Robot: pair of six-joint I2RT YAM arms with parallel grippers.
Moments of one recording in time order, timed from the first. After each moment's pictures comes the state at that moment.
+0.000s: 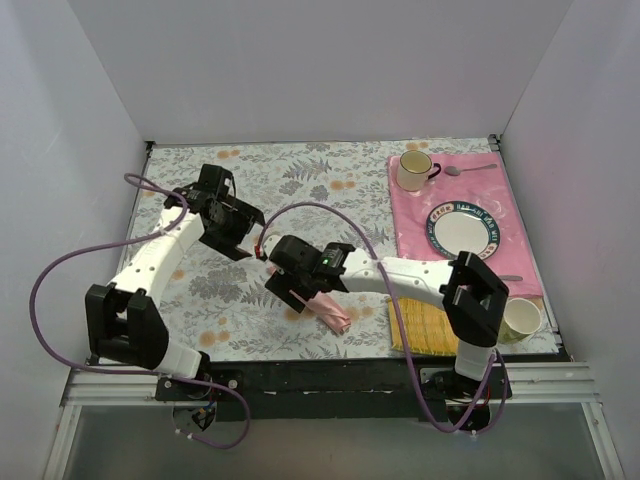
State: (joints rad) left arm -0.24 1.48 1.25 -0.92 0.11 -1.26; right arm 1.15 1.77 1.38 -0.61 0.15 0.07
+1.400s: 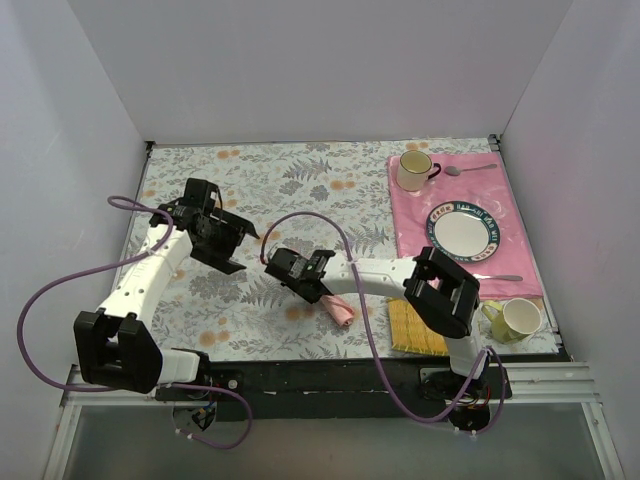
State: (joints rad) left arm -0.18 1.31 1.14 -0.99 0.15 -1.31; right arm 1.18 1.97 1.40 -0.64 0.40 0.11
